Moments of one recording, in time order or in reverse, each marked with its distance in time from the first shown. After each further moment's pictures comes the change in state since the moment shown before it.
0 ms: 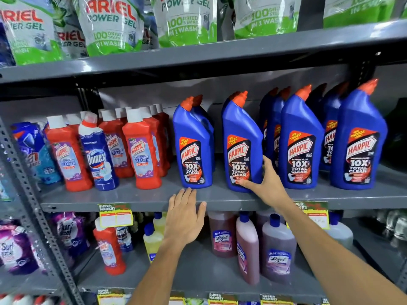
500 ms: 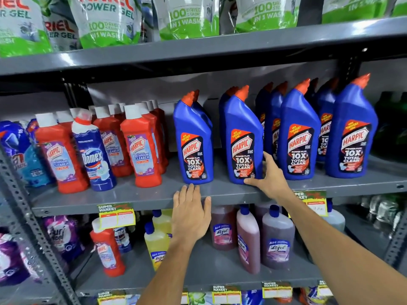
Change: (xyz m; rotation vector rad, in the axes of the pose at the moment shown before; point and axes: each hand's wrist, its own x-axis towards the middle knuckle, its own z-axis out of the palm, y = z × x) left_hand -0.004 0.003 0.001 -0.004 0.041 0.002; right_hand 0.000 0.006 0.005 -0.080 0.051 0.071
